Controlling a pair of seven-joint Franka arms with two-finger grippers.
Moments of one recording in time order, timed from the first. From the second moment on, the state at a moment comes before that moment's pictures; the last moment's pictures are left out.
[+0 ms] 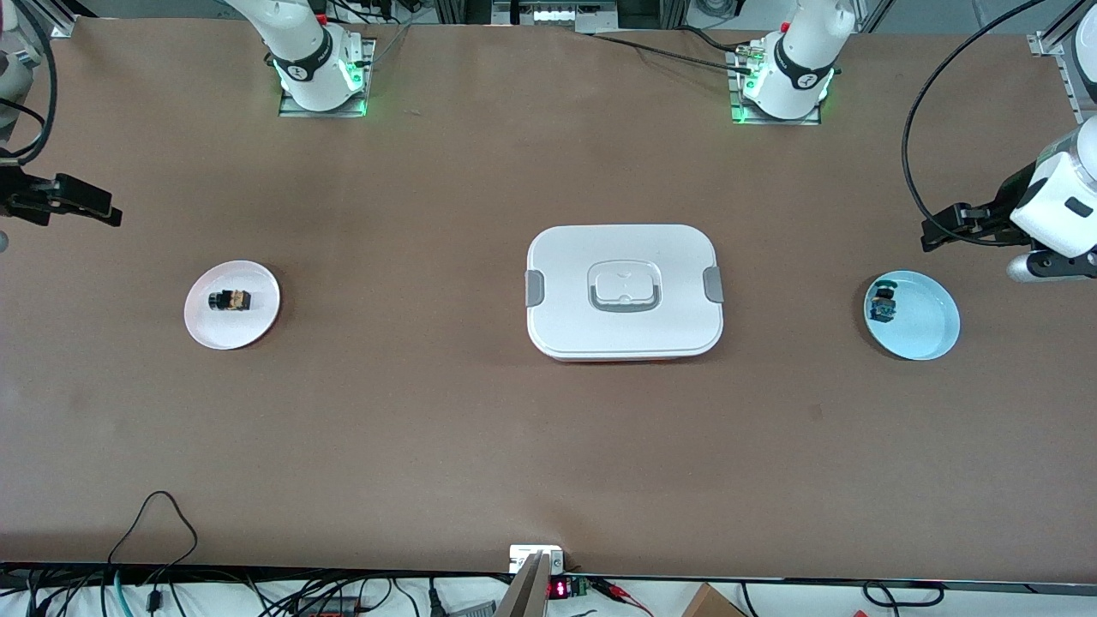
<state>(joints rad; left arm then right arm) -0.06 0.07 0.07 -1.62 0.04 1.61 -0.07 0.08 0.08 -0.18 -1.57 0.01 1.55 -0.07</state>
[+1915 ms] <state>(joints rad) -0.03 0.07 0.08 -1.62 0.02 1.59 -0.07 0.13 -0.07 -0.18 -1.68 -0.01 1.59 -0.02</state>
